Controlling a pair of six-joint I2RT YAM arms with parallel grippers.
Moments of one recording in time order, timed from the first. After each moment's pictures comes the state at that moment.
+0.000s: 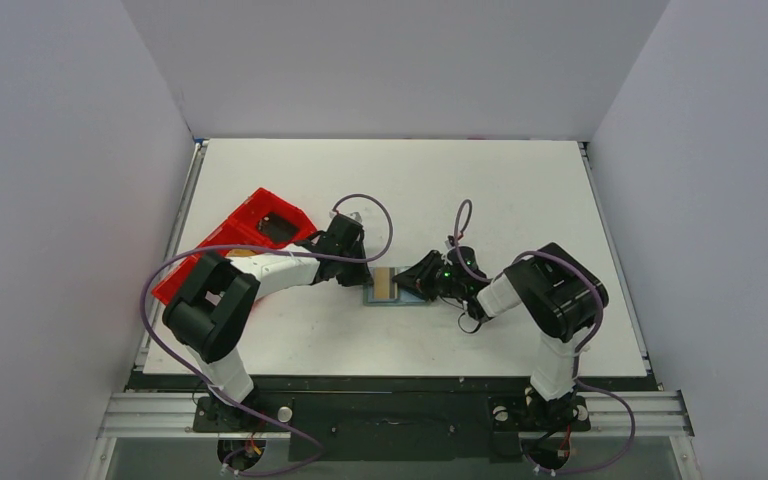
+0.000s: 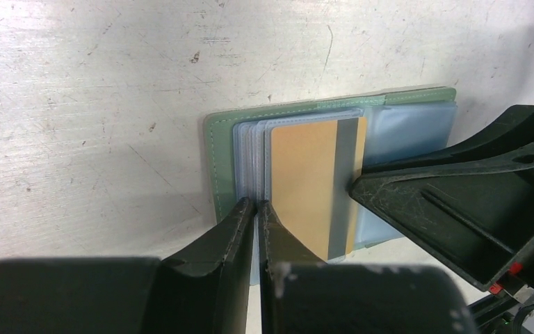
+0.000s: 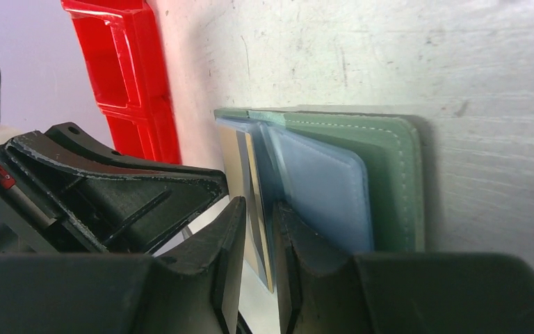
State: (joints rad) left arm -0.63 1.74 0.96 -0.19 0.06 -0.75; right arm 0.54 1.86 0.55 0.79 -0.36 1.25
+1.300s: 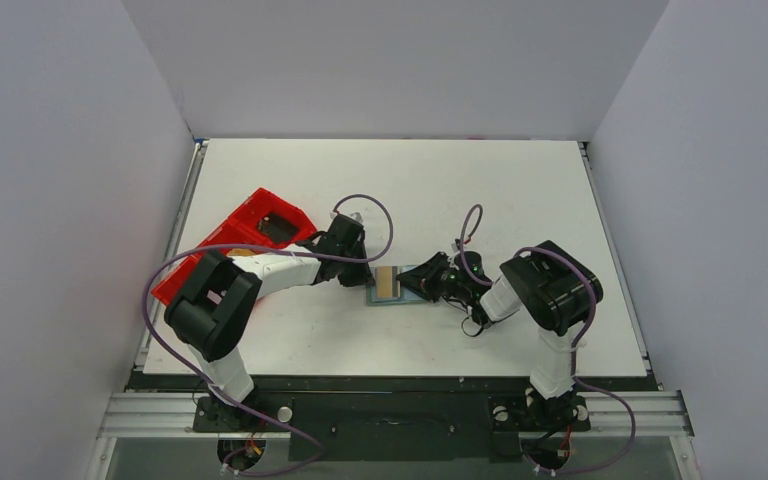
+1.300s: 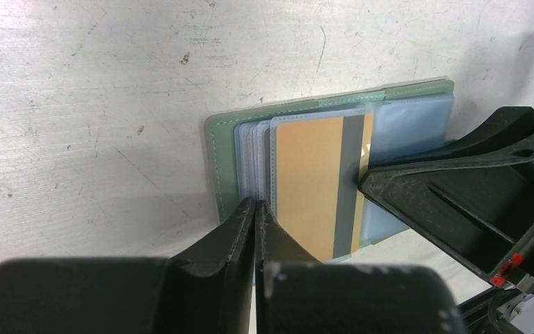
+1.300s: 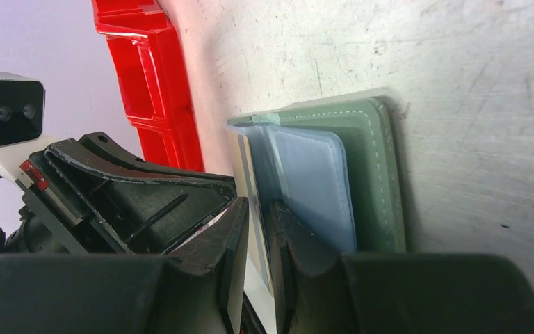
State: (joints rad) left arm -0.63 1.75 0.96 -0.17 0.07 -0.77; right arm 0.51 1.91 0.49 0.97 -0.37 1.35
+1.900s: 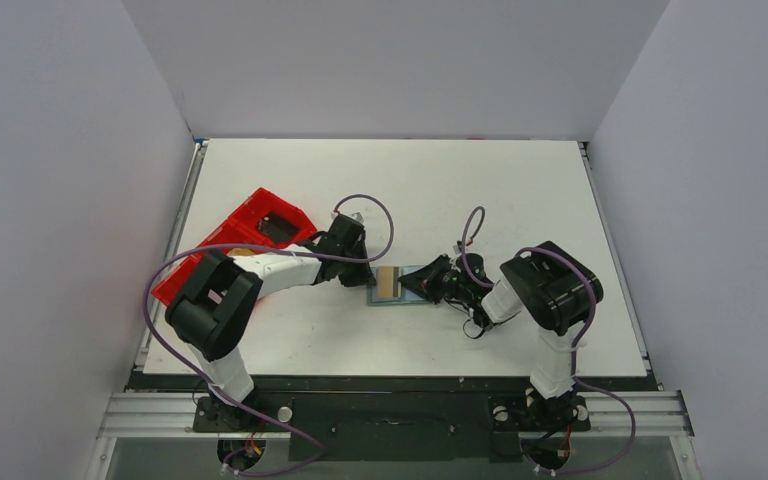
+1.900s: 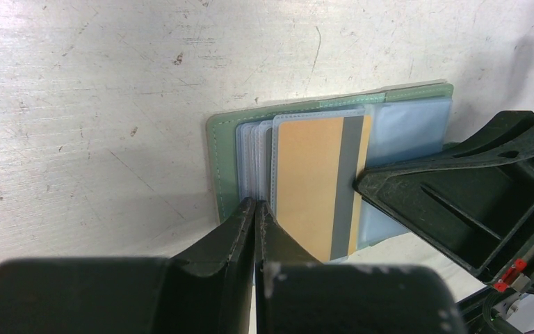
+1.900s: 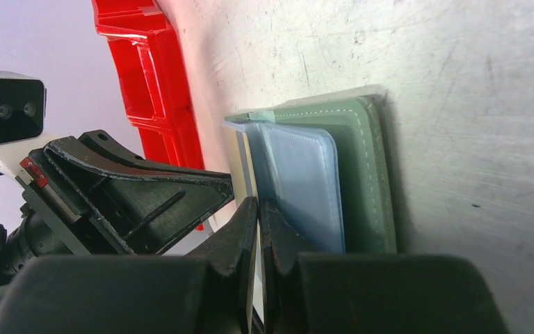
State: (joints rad) left arm -0.63 1.75 0.96 -0.16 0.08 -0.77; right arm 0.50 1.91 0.47 1.00 -0.37 1.36
